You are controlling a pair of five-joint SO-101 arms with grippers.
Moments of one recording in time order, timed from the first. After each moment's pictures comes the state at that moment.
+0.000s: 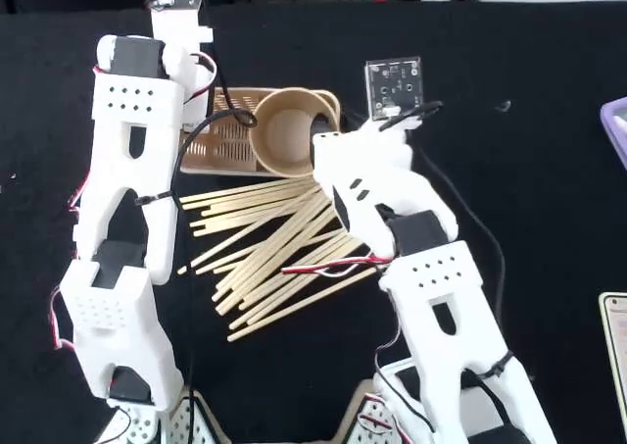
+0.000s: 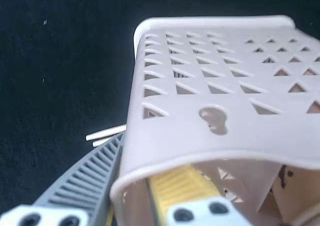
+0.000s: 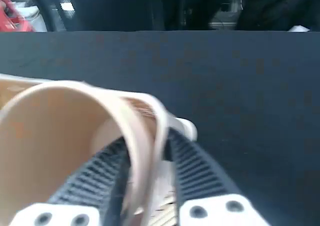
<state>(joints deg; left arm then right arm) 2.4 23.0 -42.9 100.3 0.4 -17.1 -38.4 45.8 28.7 -8.2</state>
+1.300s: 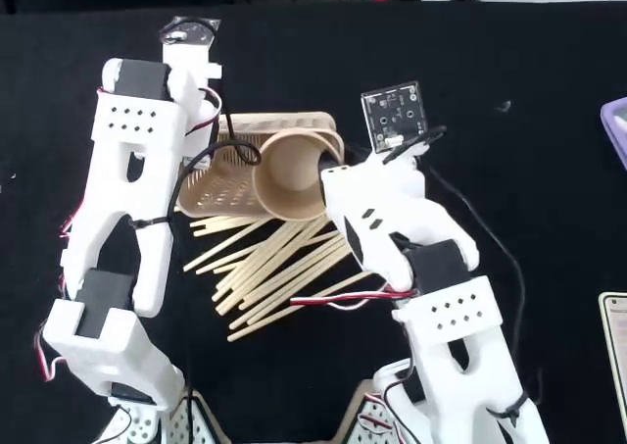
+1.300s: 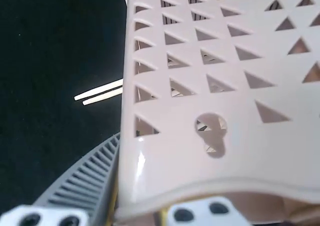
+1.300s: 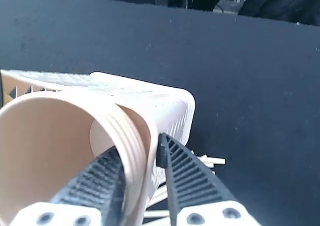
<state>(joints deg) 3.6 8.2 -21.0 100.1 -2.3 -17.1 -49.9 45.9 48.7 -3.1</state>
